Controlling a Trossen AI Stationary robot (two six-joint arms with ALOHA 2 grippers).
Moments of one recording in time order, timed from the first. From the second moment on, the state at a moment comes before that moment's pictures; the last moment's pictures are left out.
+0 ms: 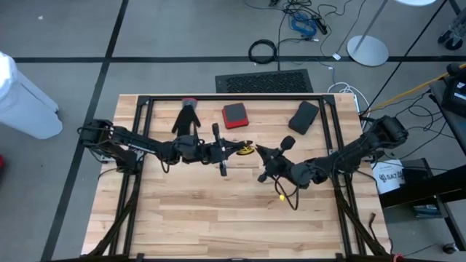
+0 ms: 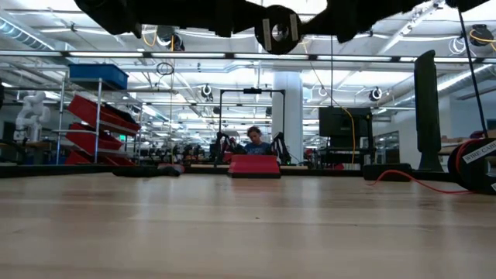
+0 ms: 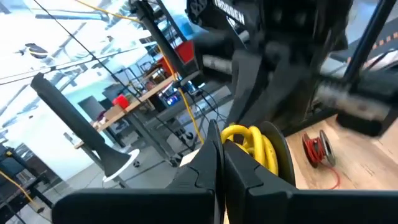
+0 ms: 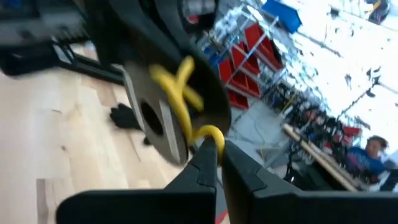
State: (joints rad) left arm -0.06 1.55 0.79 0.85 -0.20 0.64; right arm 0.39 1.41 0.68 0.66 1.10 -0.49
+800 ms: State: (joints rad) left arm -0.03 1.52 0.79 0.82 -0.46 0.67; right arm 0.45 1.49 0.76 0.78 0.98 -0.54
